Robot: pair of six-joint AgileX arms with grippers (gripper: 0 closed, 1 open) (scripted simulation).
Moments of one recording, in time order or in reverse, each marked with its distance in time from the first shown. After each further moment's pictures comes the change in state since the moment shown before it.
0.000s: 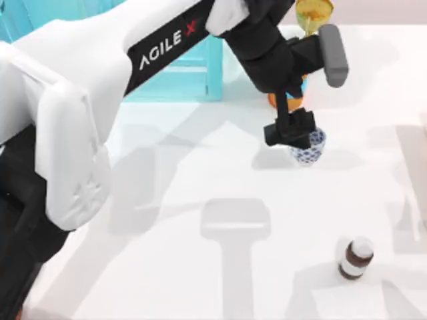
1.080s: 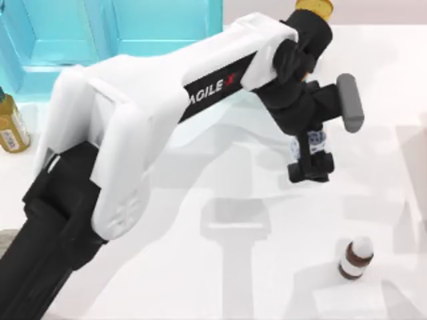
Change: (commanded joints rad) left arm -0.043 0.172 -0.045 0.234 -0.009 -0.042; right arm 0.000 0.000 0.000 0.000 0.000 0.000
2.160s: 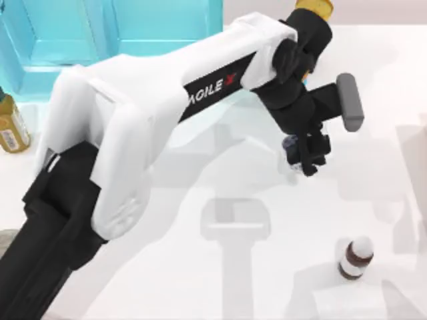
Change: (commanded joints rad) left arm 0.000 0.000 0.000 0.000 0.000 0.000; right arm 0.000 0.000 0.000 0.000 0.000 0.000
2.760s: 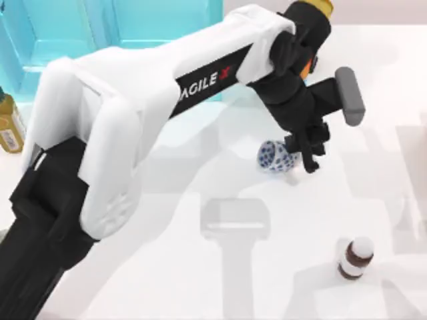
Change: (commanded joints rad) left arm -0.005 -0.069 -0.049 -0.007 0.017 -0.041; right arm 0.000 0.000 0.000 0.000 0.000 0.000
